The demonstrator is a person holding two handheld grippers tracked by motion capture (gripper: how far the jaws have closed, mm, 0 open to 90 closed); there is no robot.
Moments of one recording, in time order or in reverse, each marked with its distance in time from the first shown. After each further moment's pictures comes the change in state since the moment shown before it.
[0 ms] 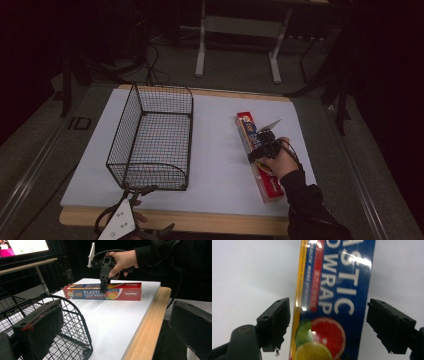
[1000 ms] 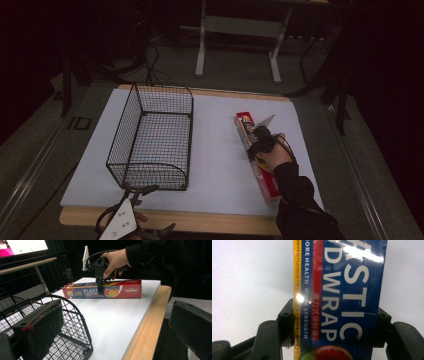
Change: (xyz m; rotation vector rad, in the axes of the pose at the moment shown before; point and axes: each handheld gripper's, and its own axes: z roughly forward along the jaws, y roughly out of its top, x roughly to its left) left arm 0.000 0.000 0.002 0.011 -0.004 0.009; right arm 0.003 0.022 0.011 0.115 -0.030 0.055
